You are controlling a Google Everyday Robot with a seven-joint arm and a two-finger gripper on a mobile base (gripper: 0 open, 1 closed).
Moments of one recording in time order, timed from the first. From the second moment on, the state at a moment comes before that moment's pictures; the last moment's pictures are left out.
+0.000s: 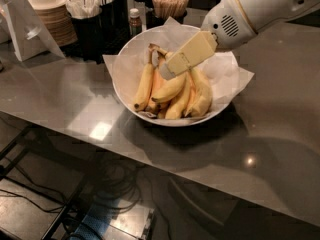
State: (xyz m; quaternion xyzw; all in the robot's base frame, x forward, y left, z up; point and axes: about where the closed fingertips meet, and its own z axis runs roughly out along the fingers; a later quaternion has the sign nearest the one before) arm 0.530 -0.037 0.966 -0.45 0.80 0.29 0.26
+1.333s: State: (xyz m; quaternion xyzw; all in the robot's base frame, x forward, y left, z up) arm 0.549 0.004 0.944 -0.38 0.88 0.16 0.25
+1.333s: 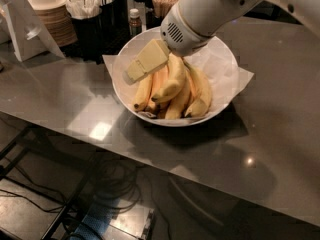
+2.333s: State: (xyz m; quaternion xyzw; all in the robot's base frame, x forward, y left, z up) arm 0.583 0.001 0.892 -0.34 0.90 0.16 0.22
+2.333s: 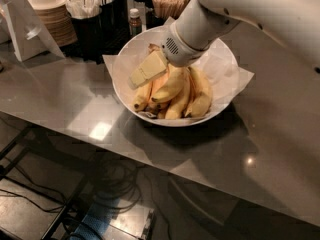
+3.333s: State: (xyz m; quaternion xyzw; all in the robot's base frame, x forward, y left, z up) arm 0.584 0.001 0.892 -0.34 0.90 0.16 0.22
